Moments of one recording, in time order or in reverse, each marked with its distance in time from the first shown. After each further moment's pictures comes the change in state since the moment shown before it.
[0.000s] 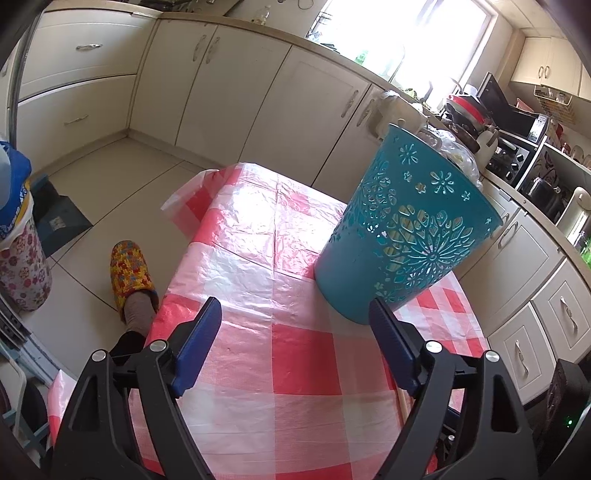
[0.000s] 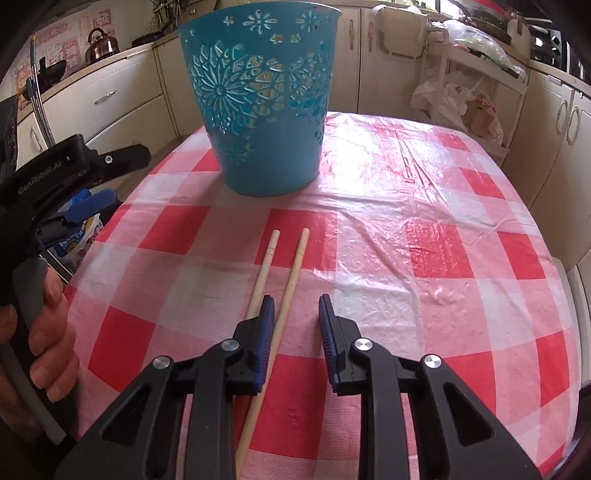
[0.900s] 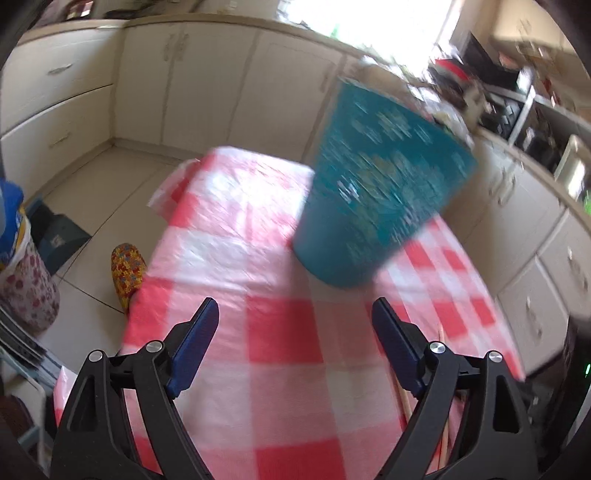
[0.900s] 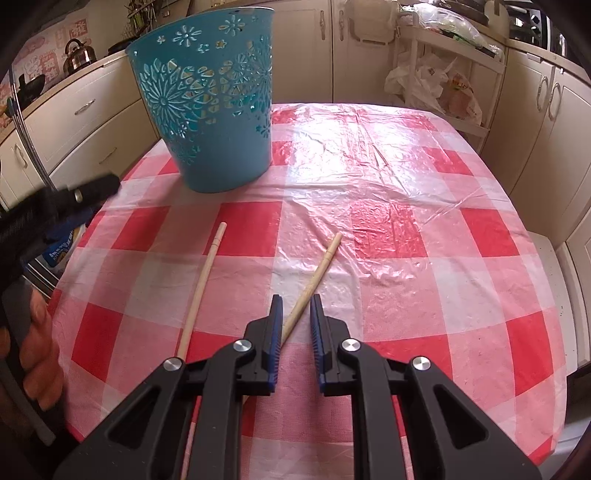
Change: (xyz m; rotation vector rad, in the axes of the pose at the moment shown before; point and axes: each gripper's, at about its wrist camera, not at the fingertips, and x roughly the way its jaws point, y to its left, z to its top) left arm 0.003 -0.042 -0.020 0.166 0.114 0.021; right arm -0.010 -0.038 -0.006 0.079 0.026 -0.015
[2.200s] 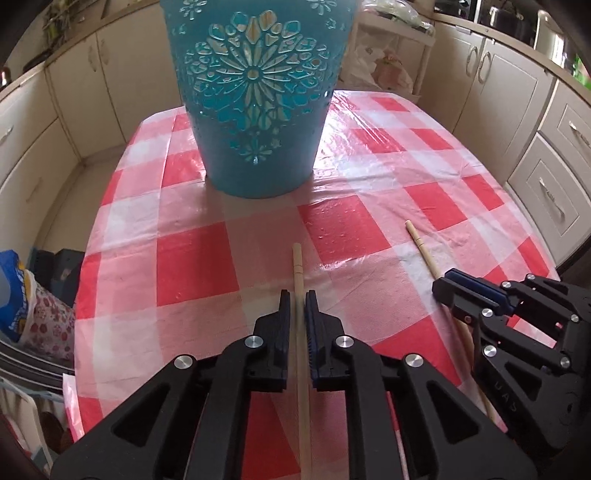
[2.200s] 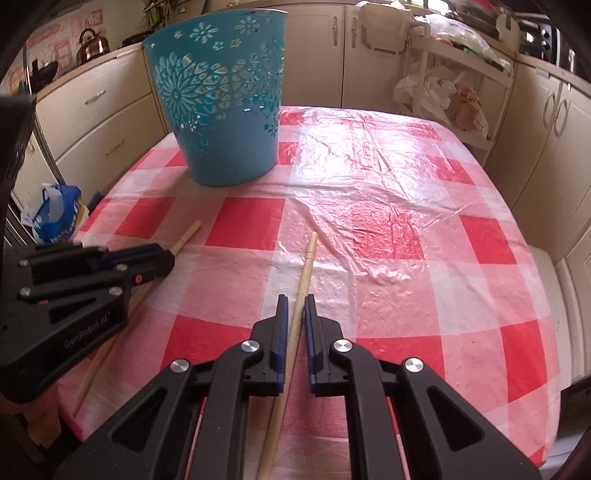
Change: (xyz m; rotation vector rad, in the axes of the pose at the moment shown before) left arm 0.017 -0.065 -0.030 0.313 0.244 0.088; right arm -0.001 0.003 -0.005 -0.078 -0.018 -0.019
